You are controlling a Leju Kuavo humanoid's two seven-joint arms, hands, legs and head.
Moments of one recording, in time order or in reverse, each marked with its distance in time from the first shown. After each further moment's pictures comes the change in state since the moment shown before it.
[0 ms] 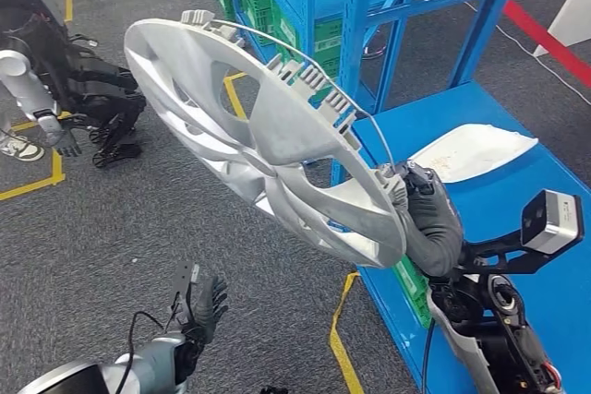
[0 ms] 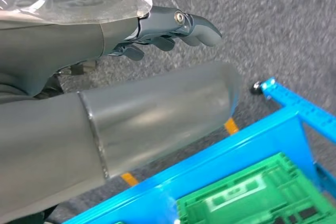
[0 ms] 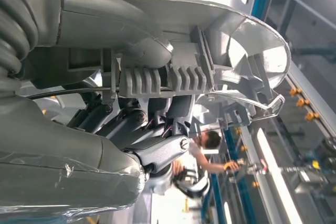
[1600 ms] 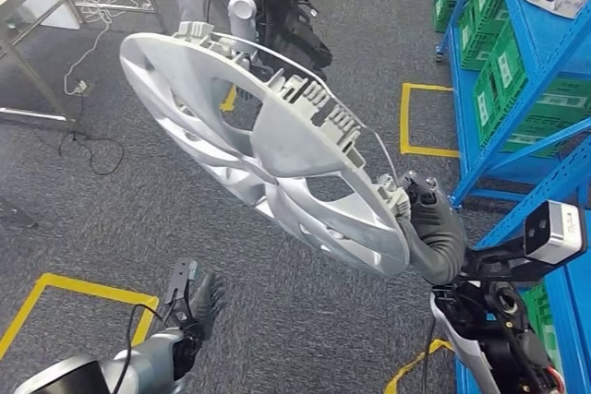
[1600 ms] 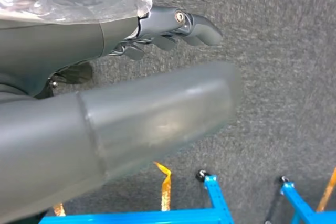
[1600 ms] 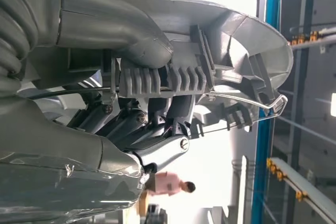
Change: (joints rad) left arm -0.009 0.002 -0.002 0.000 0.018 -0.002 0.003; right arm -0.011 -0.011 0.007 0.026 0.018 0.054 -0.033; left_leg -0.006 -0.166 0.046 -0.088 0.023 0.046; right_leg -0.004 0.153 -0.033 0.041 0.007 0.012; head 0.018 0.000
